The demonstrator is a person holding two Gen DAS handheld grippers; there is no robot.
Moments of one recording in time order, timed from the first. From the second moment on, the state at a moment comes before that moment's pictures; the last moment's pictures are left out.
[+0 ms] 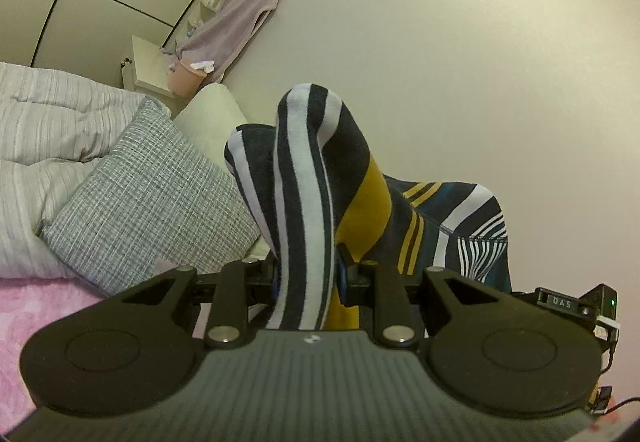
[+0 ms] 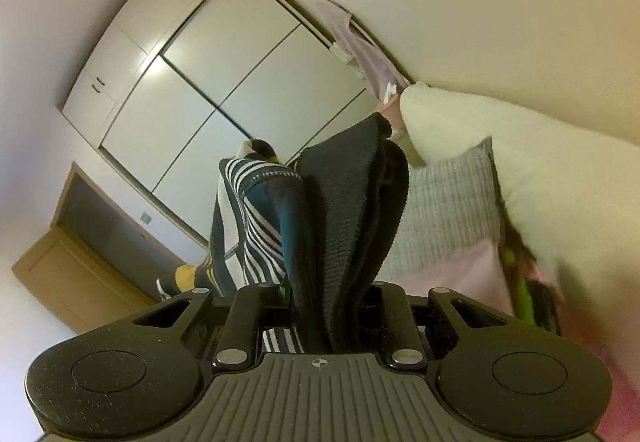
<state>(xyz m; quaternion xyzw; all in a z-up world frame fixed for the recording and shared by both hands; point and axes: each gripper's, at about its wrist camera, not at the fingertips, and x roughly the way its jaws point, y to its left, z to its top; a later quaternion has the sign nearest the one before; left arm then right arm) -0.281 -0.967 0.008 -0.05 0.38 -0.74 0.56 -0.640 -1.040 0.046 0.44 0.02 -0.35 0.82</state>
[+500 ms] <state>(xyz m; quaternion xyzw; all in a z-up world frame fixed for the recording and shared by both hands) -0.264 -1.056 -0.113 0.02 0.50 -0.64 0.58 -0.627 -1.174 -0.089 0.52 0.14 -0.39 0.74</state>
